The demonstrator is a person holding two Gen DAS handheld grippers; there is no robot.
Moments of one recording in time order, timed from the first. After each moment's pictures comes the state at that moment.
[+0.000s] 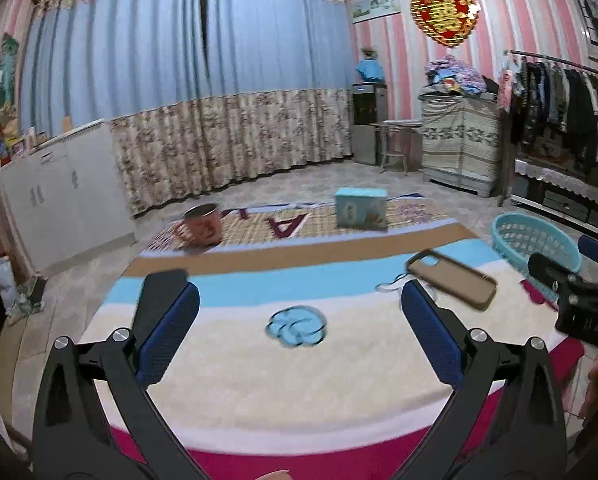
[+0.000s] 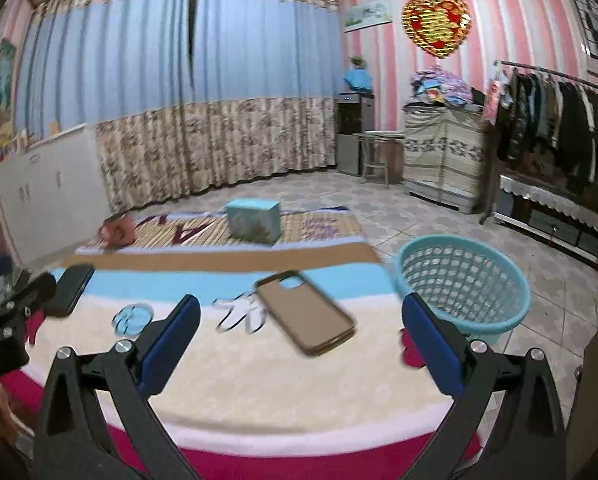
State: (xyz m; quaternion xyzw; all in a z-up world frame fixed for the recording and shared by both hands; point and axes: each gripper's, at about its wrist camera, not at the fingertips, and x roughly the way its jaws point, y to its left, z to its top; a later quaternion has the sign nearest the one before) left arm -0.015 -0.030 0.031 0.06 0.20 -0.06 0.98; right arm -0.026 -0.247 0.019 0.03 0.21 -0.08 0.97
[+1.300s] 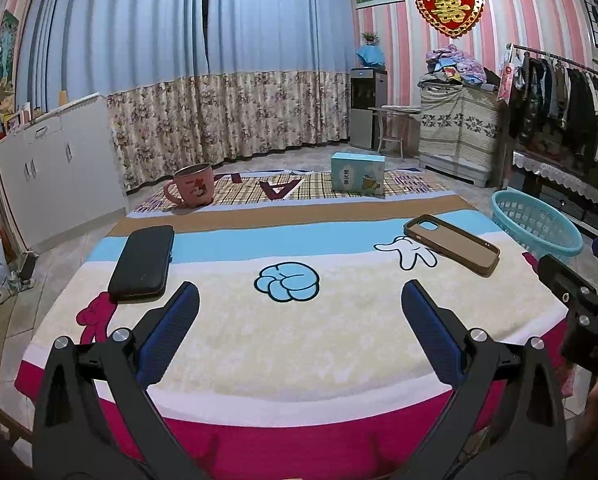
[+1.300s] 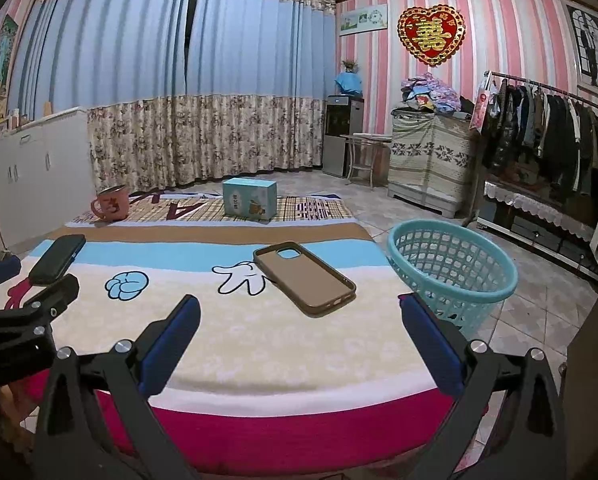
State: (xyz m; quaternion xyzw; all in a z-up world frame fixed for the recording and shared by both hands) left arm -0.014 -0.036 -0.007 0.04 0.24 -0.08 0.97; right arm -0.050 -0.227 -0.002 0.02 0.20 -0.12 0.97
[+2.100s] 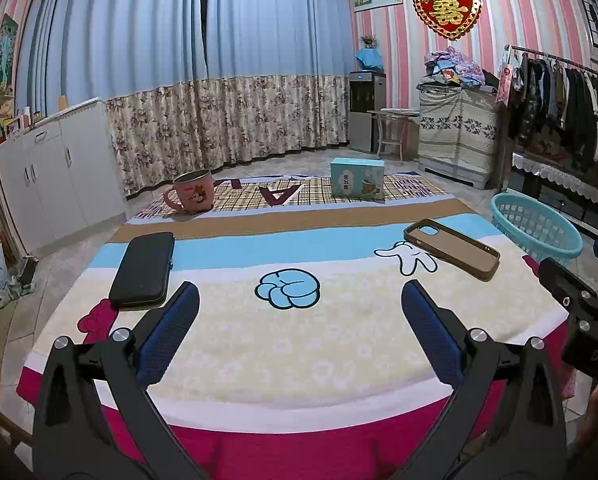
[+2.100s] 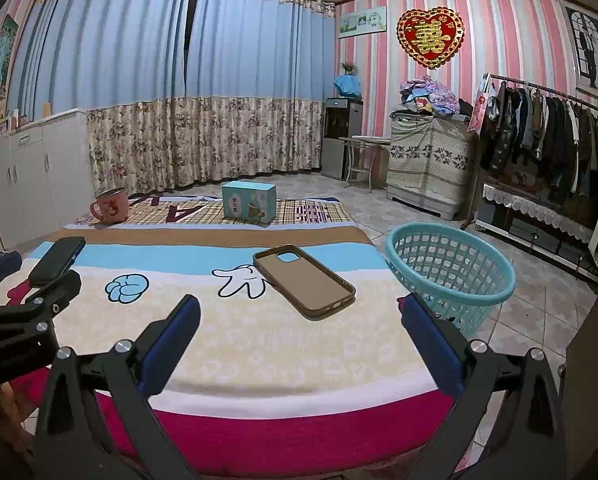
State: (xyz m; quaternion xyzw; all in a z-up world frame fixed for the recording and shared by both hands) left arm -0.013 -0.035 -0.004 0.04 0.23 -0.08 0.97; right arm -0.050 -0.225 0.001 0.02 0.20 -0.12 0.97
